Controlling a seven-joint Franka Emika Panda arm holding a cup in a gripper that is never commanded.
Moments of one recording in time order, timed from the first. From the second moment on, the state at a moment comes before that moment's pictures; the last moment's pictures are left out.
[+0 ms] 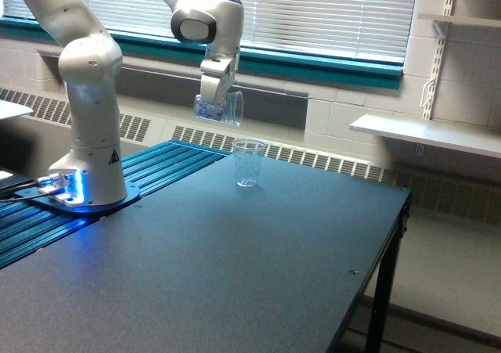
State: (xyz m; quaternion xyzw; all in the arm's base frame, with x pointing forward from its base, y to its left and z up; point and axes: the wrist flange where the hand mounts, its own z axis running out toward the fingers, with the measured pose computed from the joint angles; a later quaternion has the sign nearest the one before) arm 0.191 0.263 0.317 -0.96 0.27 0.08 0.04
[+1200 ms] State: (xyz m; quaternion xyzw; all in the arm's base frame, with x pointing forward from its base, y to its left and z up) arm 0.210 0.284 0.302 -0.95 0.29 0.14 0.04
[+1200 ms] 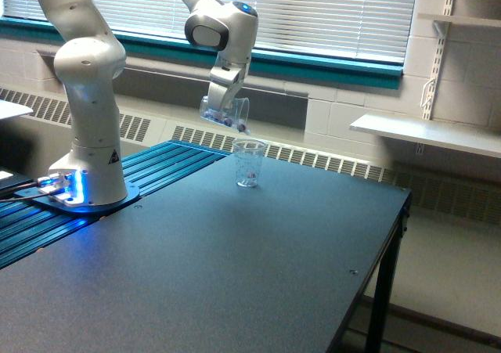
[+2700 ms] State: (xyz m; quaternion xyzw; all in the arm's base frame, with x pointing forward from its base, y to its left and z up) arm 0.228 0.297 0.301 -0.93 0.31 0.18 0.05
